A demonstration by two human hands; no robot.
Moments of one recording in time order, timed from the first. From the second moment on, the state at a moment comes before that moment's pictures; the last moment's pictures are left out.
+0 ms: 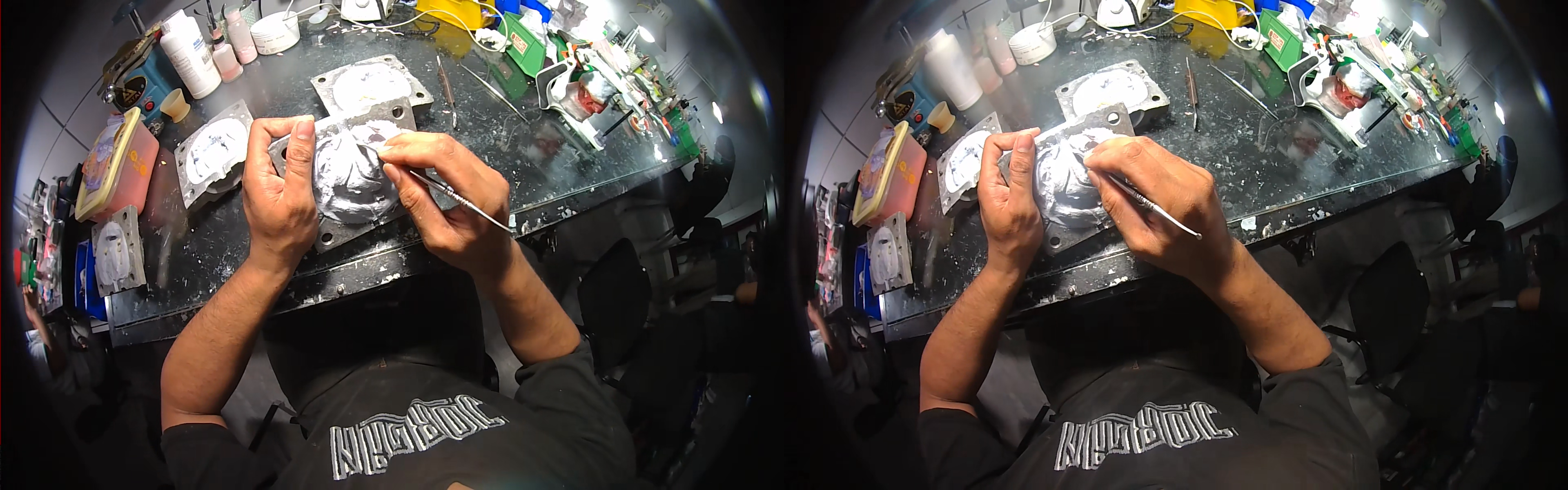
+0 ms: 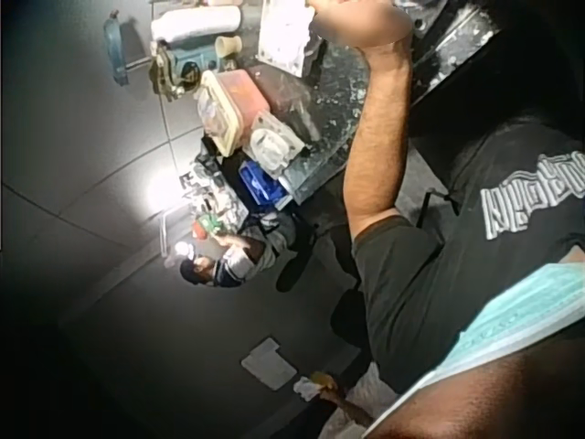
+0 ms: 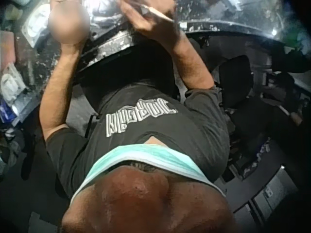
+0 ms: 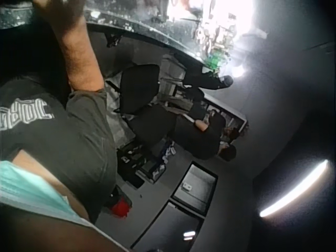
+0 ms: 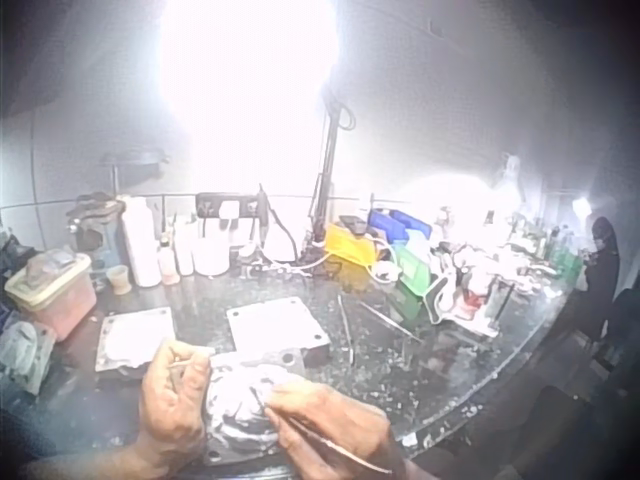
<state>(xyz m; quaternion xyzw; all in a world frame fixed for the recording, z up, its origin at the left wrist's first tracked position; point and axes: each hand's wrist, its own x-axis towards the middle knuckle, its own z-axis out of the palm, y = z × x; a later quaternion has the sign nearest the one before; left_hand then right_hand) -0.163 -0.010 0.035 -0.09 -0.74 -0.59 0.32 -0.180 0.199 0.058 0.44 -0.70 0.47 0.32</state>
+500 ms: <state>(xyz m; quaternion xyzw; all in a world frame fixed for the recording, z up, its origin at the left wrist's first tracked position) -0.157 -0.006 0.042 -0.08 -0.75 -0.59 0.30 -0.182 0.193 0.059 0.34 -0.66 0.58 0.32</state>
